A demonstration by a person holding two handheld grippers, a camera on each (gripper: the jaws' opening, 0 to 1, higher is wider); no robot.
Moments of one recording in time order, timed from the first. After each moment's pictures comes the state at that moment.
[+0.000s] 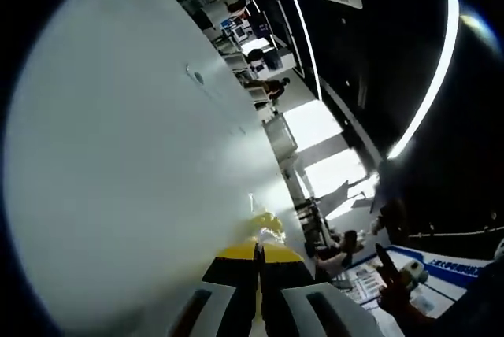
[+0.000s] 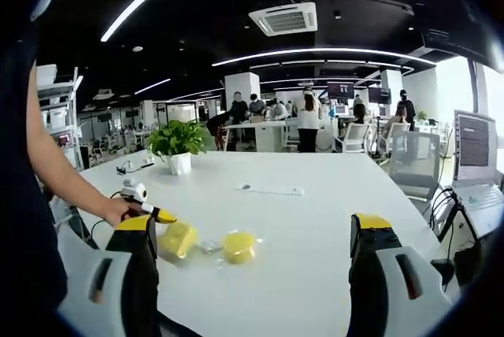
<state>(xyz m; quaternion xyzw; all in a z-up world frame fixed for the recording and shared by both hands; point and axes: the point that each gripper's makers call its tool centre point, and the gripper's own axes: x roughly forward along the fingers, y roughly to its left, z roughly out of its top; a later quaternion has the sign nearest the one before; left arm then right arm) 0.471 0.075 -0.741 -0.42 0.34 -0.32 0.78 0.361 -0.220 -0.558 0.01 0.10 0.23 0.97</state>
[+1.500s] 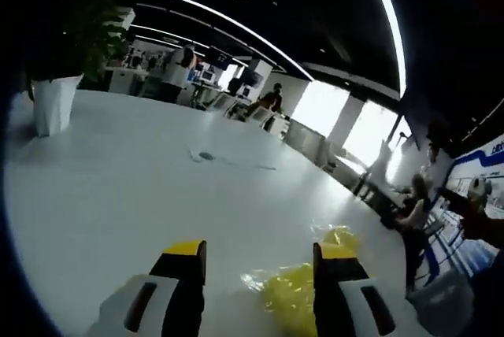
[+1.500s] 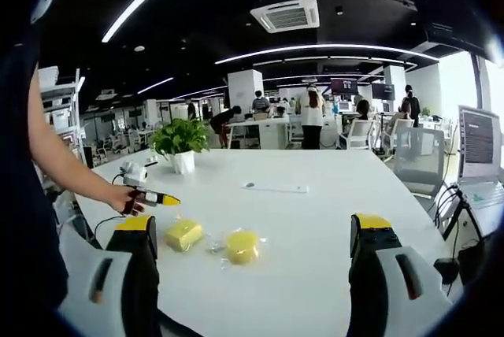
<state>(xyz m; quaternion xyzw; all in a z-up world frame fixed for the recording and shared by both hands) 0.518 0.136 -0.701 -0.14 0.22 -0.31 0.91 0.367 -0.216 -0.561 0.02 0.10 0.24 0.97</state>
